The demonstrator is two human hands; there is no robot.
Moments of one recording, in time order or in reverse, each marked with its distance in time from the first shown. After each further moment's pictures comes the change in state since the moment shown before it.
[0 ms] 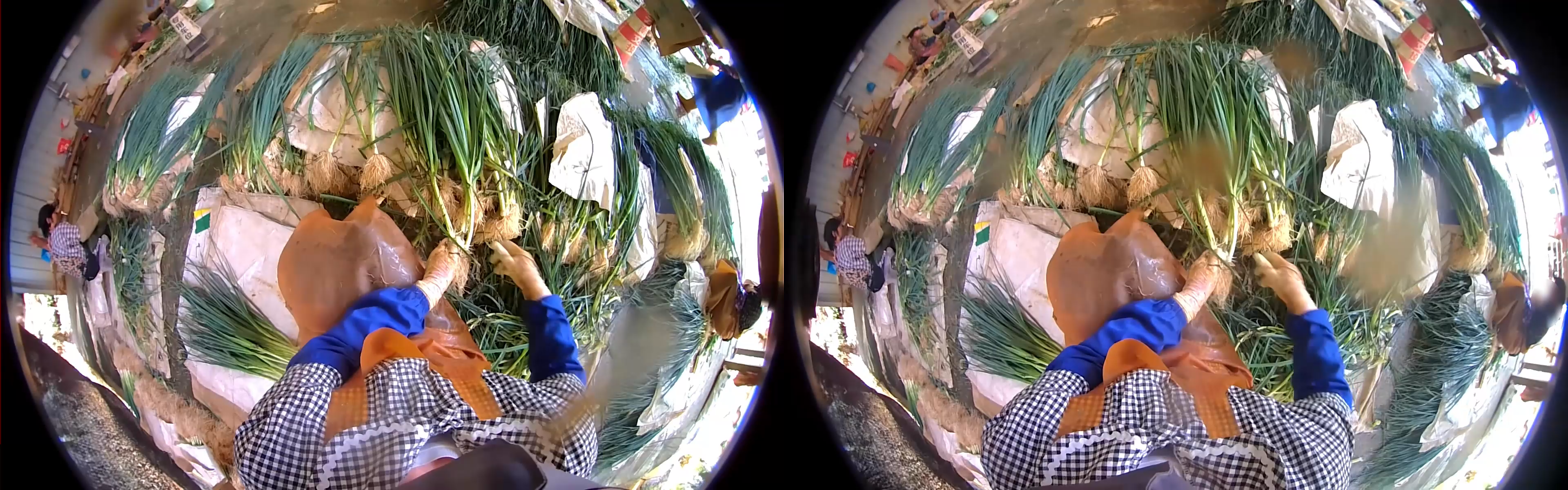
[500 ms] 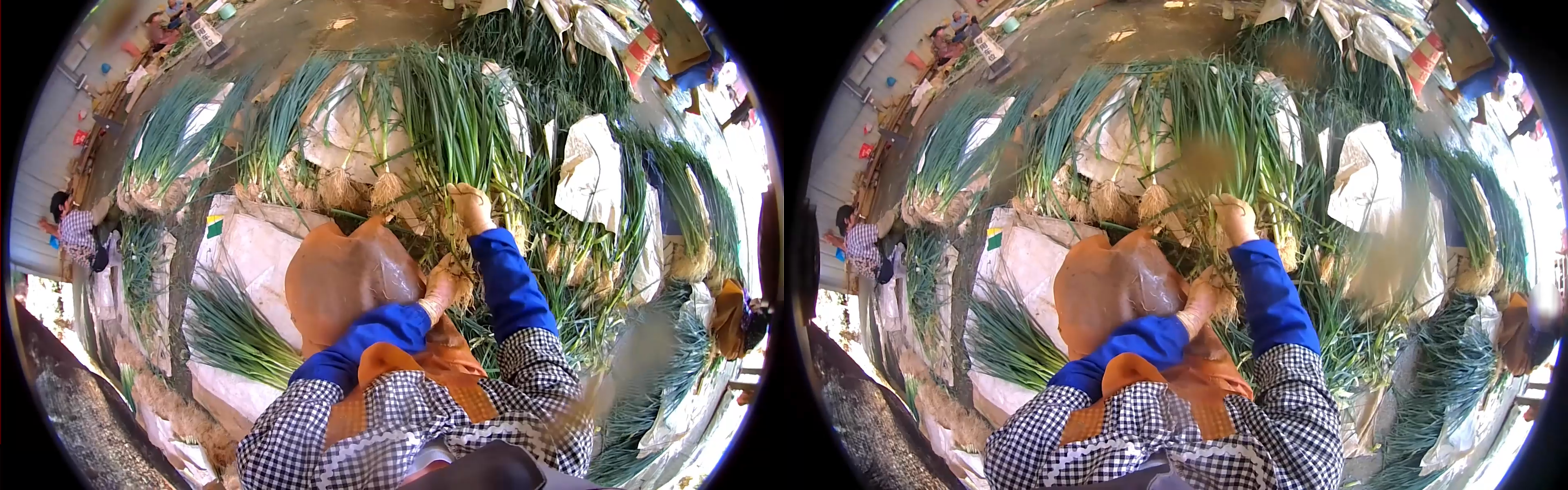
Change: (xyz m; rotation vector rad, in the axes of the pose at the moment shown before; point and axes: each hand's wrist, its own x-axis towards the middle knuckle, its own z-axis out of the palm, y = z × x) left_hand 0.010 -0.007 -0.001 -1.017 0.002 -0.233; right_hand 0.169 -0.074 0.082 -0.563 0.189 -0.382
